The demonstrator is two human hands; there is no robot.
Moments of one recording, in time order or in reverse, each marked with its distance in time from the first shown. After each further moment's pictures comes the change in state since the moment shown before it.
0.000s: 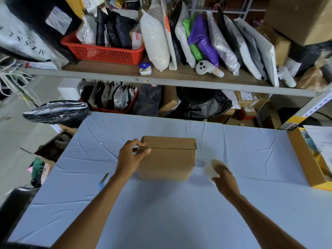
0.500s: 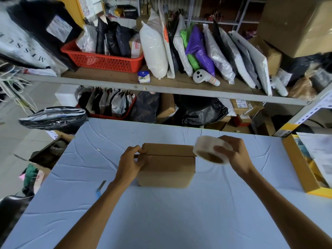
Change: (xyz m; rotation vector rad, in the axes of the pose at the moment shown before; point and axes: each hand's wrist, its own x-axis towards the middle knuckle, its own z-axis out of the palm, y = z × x) left_hand 0.005 -0.004 0.004 0.010 -0.043 -0.006; right_hand -0.019 -0.104 -0.125 0.566 0.101 -0.471
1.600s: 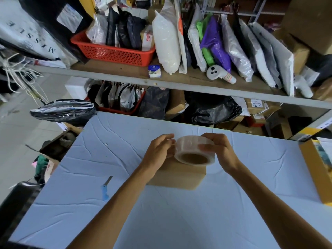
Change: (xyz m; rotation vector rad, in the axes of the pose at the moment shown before) left_hand 0.013 0.085 0.019 -0.449 -0.225 -0.283; right_hand 0.033 -0.018 0.058 0.204 -0.283 0.028
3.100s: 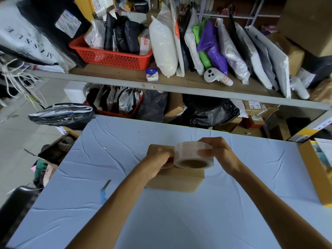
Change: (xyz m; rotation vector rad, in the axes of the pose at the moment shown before) left_hand 0.011 0.001 0.010 -0.024 -0.011 -0.353; right_hand -0.001 -0.001 -0.011 0.018 -0.156 -0.002
